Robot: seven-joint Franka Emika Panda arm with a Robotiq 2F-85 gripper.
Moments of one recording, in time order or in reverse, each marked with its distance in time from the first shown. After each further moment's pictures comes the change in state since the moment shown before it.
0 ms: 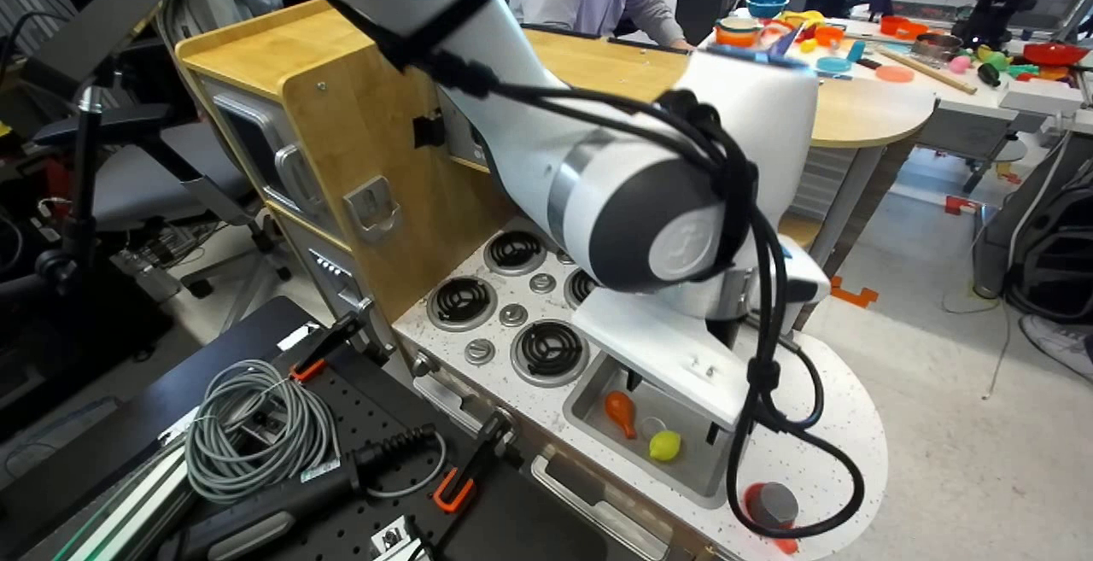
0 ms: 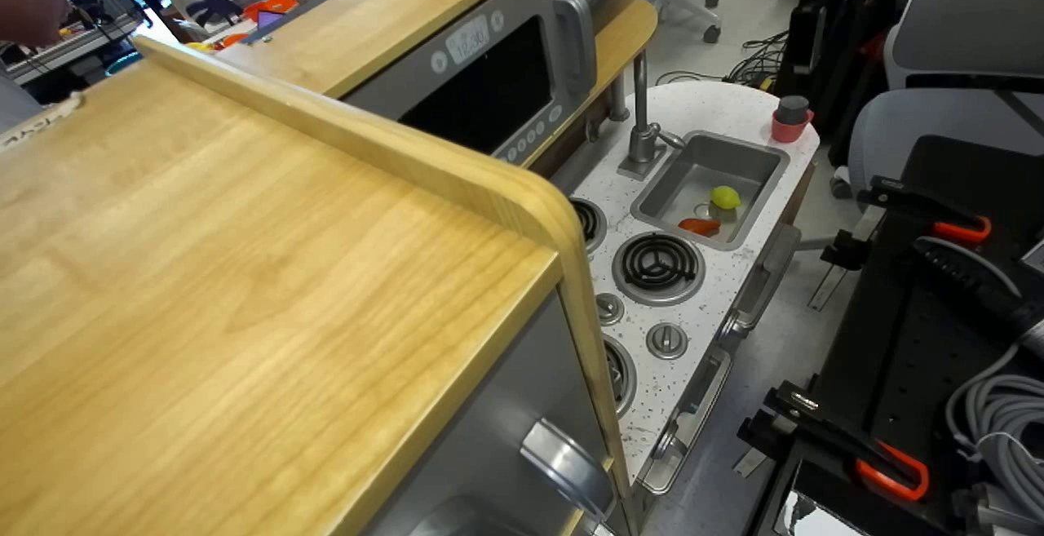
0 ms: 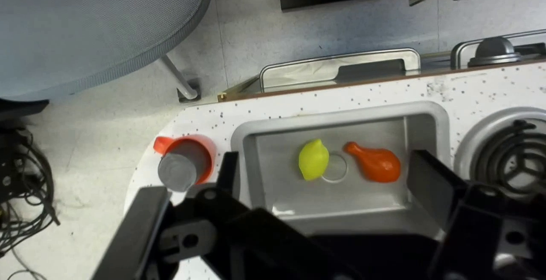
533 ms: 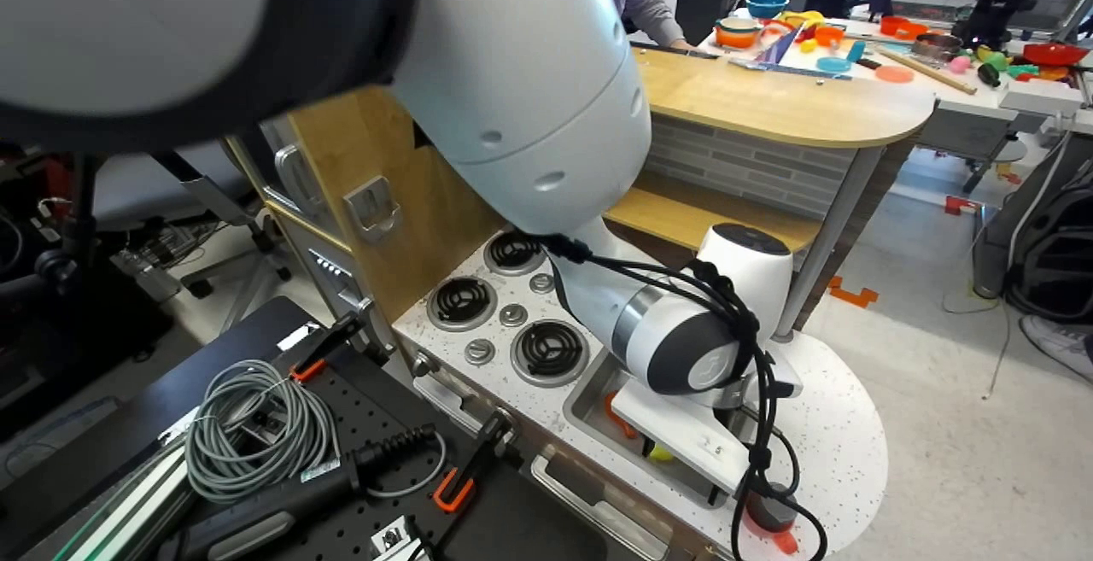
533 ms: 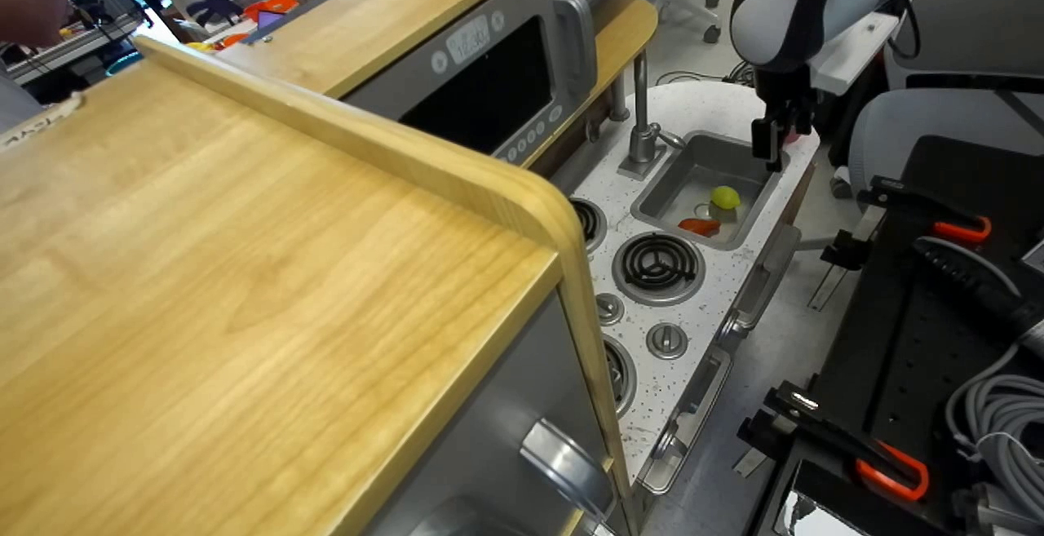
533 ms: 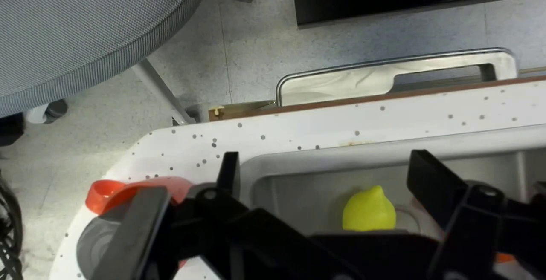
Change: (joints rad) arm -0.040 0.478 0.024 0.360 -0.002 0.019 0.038
